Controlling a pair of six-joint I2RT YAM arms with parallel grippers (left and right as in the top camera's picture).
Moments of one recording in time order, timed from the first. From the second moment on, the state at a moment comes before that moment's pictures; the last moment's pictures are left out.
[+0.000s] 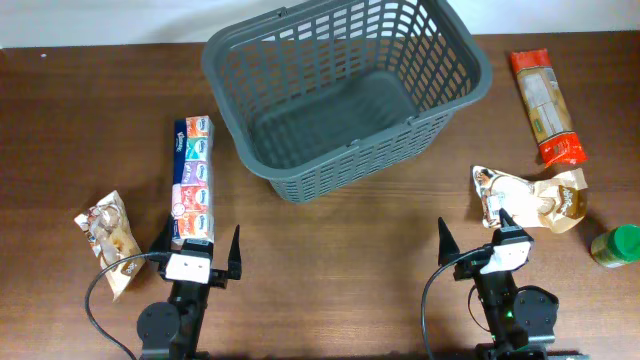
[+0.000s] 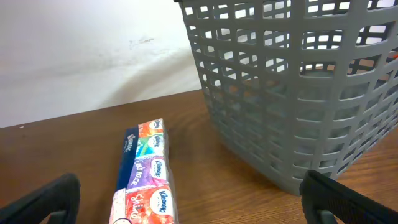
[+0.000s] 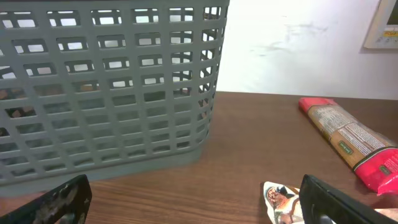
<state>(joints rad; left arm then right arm) 0.00 0.01 0.01 -0.07 0.13 0.14 0.01 0.02 0.01 -0.06 -0.12 0.00</state>
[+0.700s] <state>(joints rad) 0.00 0.13 0.02 -0.05 0.38 -0.17 0.01 0.06 0.01 -0.06 -0.16 0.11</state>
